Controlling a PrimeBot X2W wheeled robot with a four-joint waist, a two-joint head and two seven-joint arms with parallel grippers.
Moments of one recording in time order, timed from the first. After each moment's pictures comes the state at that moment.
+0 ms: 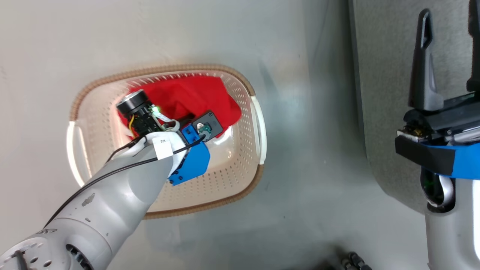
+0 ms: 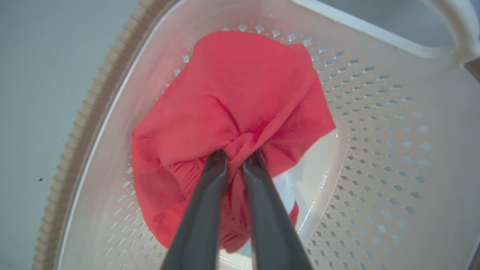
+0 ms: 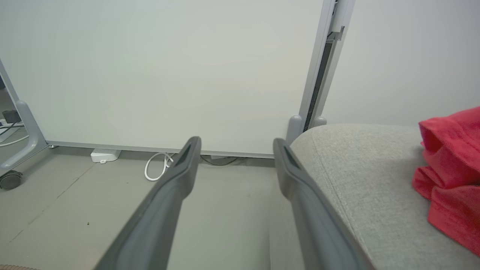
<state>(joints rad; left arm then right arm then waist) -1.03 0.16 -1.28 1.10 -0.32 -0.13 0.01 -0.47 -0.09 -0.02 -0.15 0.08 0.13 -0.26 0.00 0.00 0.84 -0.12</state>
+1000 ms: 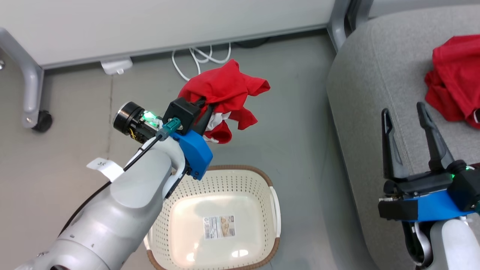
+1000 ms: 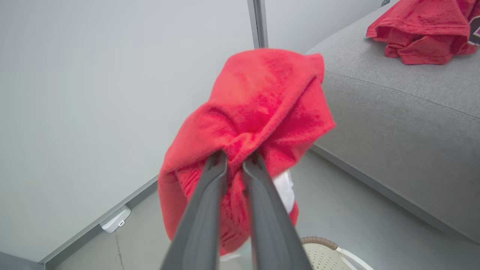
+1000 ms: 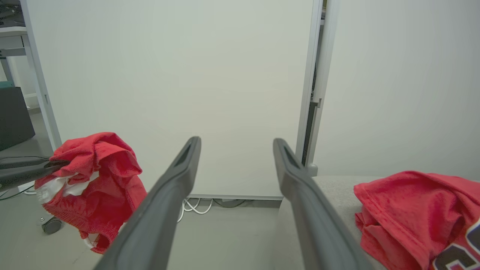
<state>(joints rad) -0.91 0.19 -1.02 0.91 -0.59 -0.07 -0.26 -0.21 -0.09 -0.03 0.00 0.08 0.13 -0.26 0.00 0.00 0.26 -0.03</state>
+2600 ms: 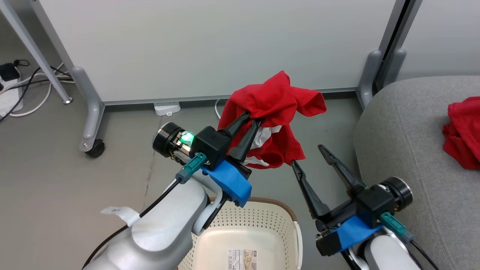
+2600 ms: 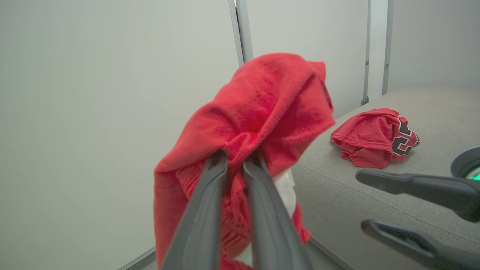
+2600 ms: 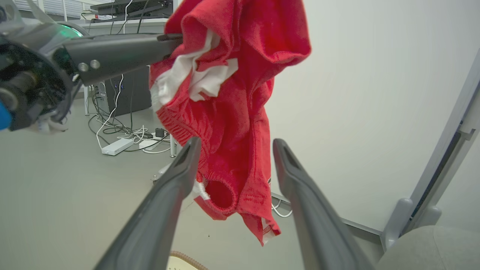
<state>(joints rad) -0.68 0.19 -0.90 0.43 -0.53 0.03 -0.24 -0.21 -0.11 0.29 0.19 0.06 0.13 -0.26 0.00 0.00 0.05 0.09</state>
